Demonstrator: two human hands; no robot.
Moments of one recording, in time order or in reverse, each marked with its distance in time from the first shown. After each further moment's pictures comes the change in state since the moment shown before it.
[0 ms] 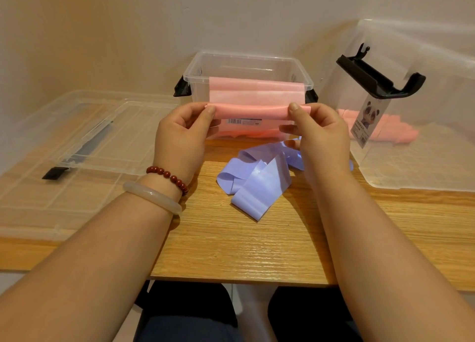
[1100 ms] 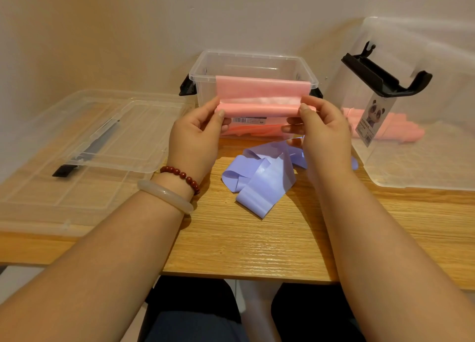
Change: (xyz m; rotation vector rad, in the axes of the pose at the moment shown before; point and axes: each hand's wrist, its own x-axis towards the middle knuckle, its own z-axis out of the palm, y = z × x) left_hand 0.000 -0.007 0.005 0.107 -0.032 0.052; right_hand 0.002 0.003 0.005 0.020 0.015 0.050
